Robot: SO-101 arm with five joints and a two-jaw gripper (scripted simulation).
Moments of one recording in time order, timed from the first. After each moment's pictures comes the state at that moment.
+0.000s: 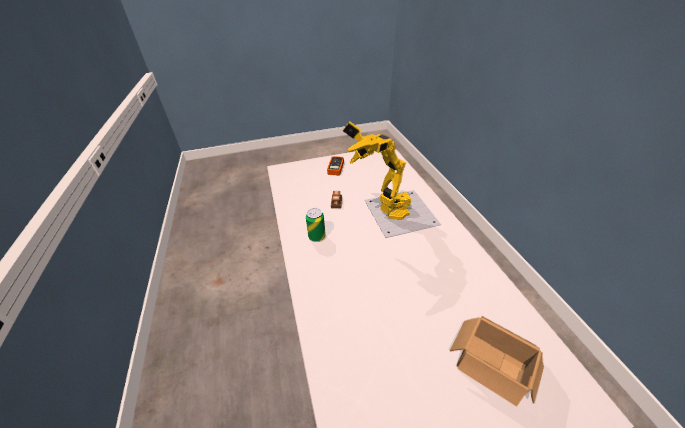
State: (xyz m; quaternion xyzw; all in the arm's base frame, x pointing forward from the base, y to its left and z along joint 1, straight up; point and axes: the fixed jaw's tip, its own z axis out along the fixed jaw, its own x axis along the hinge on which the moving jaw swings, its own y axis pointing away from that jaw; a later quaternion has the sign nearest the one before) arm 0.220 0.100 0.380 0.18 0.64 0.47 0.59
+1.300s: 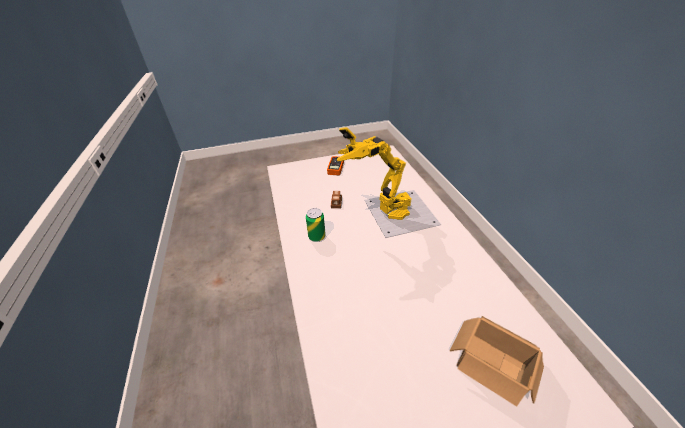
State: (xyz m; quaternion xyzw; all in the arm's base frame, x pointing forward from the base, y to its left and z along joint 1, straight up) arm 0.246 0.079 0.343 0.05 0.72 0.24 0.65
